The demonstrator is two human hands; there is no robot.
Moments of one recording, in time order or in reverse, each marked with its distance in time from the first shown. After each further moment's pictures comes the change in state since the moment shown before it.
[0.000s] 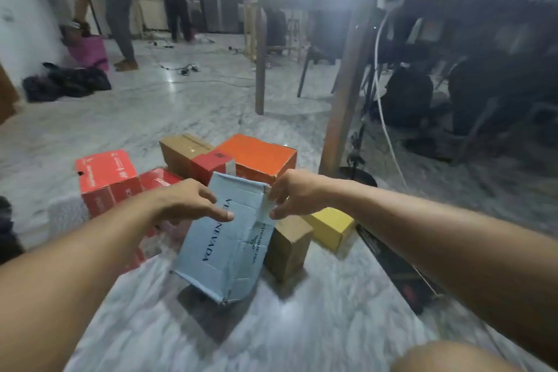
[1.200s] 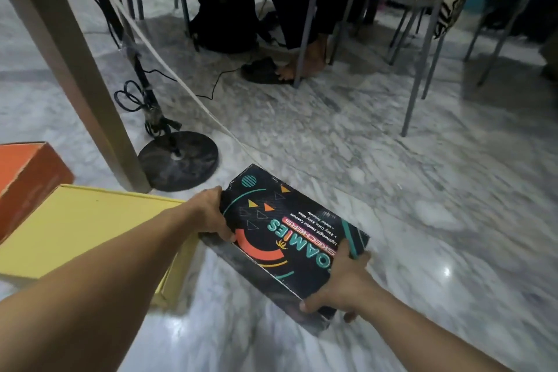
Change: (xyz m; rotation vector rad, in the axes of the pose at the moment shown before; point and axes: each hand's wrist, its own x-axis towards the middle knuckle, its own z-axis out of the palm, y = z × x) left_hand 0.374 0.309 0.354 0.392 -0.365 0.458; right_hand -0.121 0.421 0.161 0.728 0.220 1.307
